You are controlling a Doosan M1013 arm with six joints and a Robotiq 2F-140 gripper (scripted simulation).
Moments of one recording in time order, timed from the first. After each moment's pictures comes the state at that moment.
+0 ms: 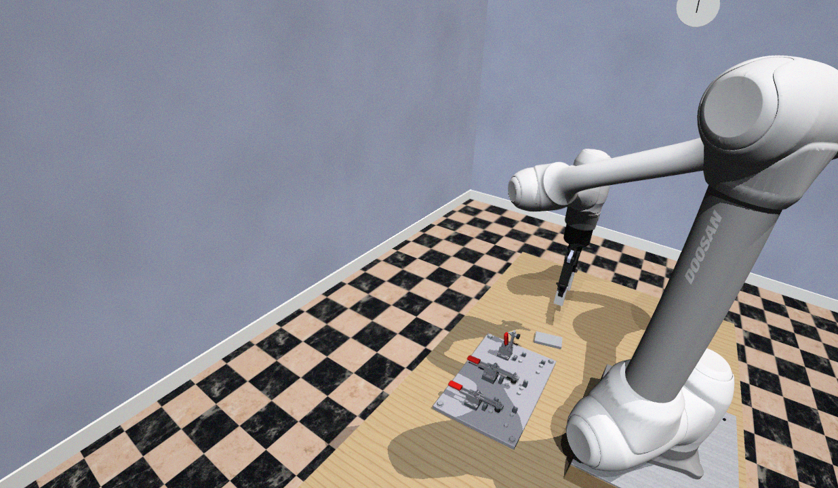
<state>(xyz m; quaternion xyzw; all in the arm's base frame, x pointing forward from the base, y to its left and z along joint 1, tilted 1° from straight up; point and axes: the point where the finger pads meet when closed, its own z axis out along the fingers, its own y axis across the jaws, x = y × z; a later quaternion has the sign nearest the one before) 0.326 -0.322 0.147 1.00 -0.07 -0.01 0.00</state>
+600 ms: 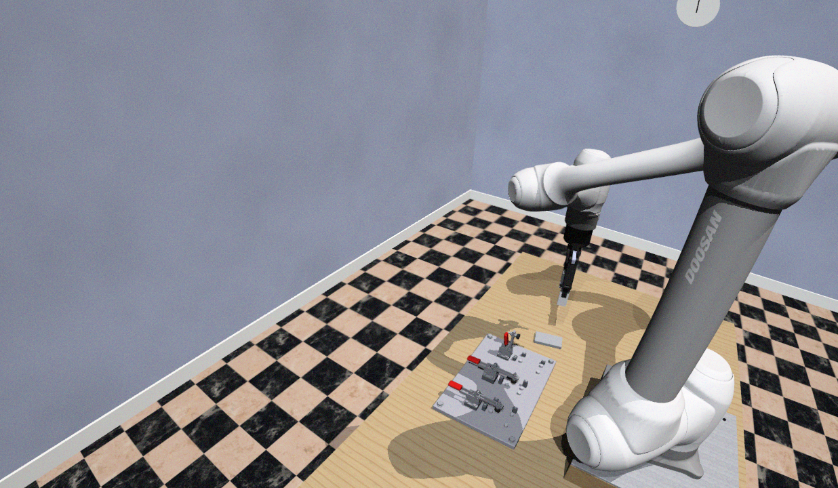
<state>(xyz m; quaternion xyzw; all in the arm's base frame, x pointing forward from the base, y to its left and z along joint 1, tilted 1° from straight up) 0.326 -0.322 0.147 1.00 0.02 -0.01 0.00</state>
